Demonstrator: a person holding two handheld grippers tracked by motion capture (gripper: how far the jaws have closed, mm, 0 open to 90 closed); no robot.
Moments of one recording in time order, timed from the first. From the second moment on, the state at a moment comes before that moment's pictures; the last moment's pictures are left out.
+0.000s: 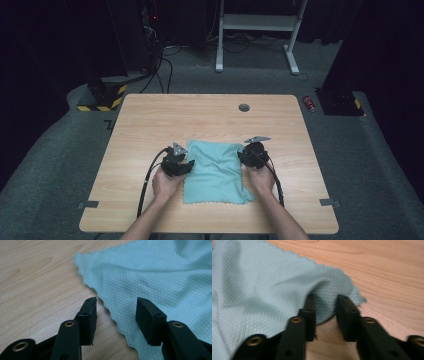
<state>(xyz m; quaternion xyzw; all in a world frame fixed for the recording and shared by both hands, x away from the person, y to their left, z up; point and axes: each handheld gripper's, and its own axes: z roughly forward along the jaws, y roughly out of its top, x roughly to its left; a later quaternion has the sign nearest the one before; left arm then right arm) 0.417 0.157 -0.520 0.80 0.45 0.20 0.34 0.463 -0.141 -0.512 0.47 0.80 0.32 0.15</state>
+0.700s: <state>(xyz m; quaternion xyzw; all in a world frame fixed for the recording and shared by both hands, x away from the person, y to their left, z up) 0.413 0.161 -0.526 0.78 0.46 0.21 0.36 0.483 -0.080 -0.472 0.39 0.86 0.28 0.18</state>
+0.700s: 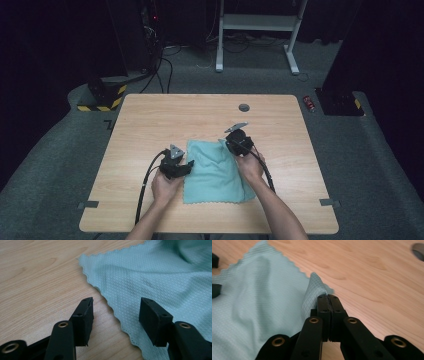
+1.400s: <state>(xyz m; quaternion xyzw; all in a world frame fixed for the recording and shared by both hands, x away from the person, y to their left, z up) 0.413 0.161 -0.526 0.78 0.46 0.21 0.36 0.470 -0.095 -0.492 0.39 0.85 0.32 0.11</state>
